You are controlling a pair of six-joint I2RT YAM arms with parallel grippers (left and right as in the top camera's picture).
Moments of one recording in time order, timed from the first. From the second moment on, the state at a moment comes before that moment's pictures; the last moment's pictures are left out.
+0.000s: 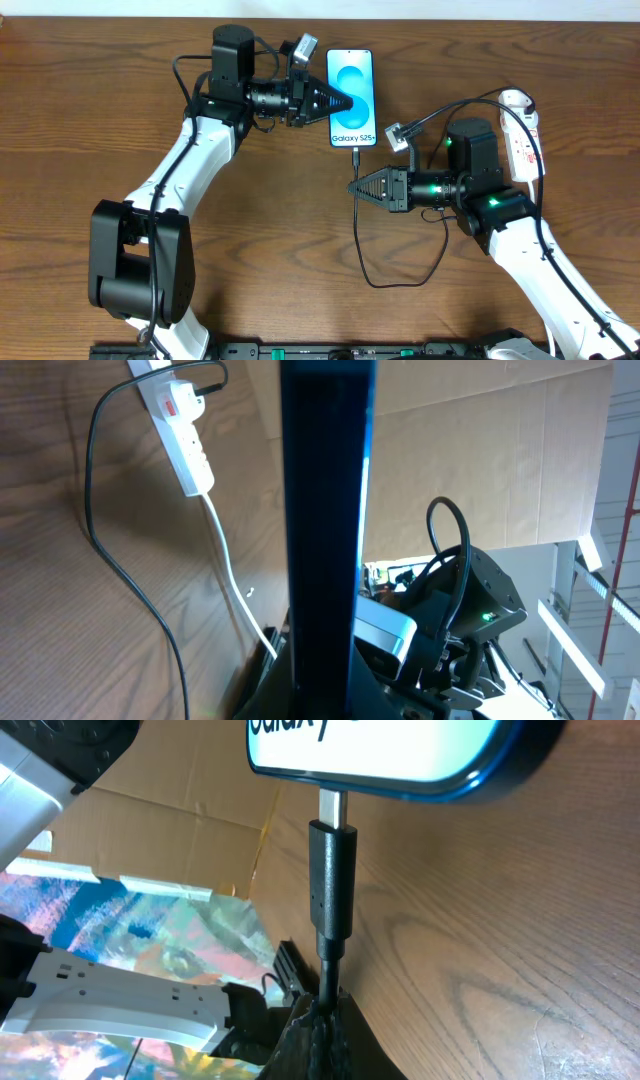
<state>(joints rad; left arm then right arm) -0.22 1.83 1.33 0.05 1.36 -0.87 0.30 1.31 0.83 -0.22 -1.04 0.54</state>
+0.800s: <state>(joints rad) -0.22 1.83 1.33 0.05 1.34 -0.88 0.30 1.31 0.83 -0.22 -1.04 0.55</state>
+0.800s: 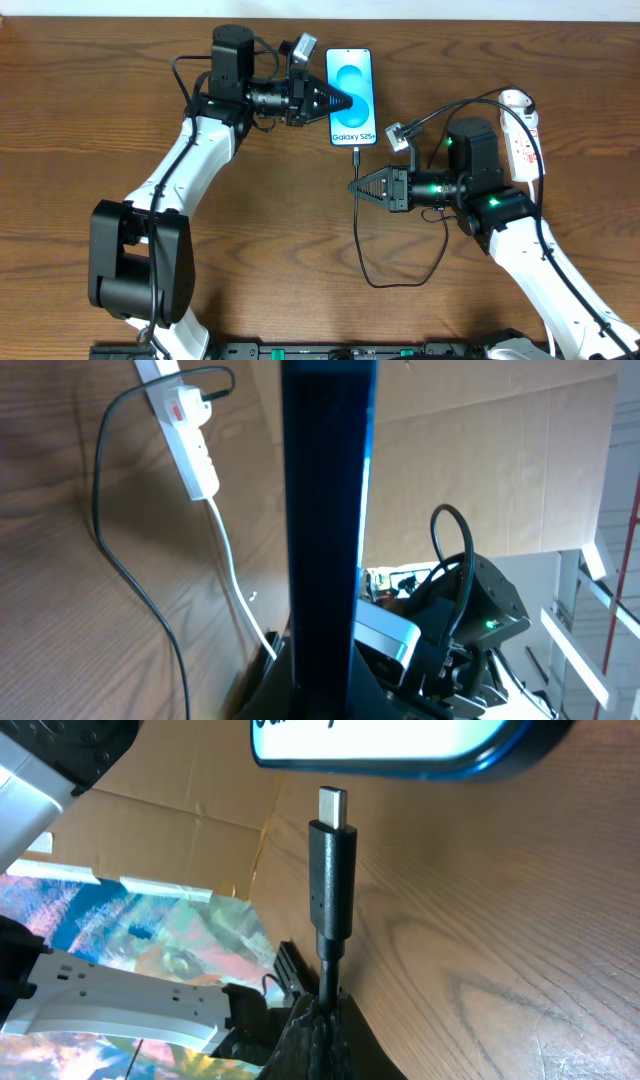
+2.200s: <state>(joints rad) -0.22 1.83 1.33 0.05 1.37 -0.90 0.30 1.37 0.83 -0.15 -1.11 0.63</state>
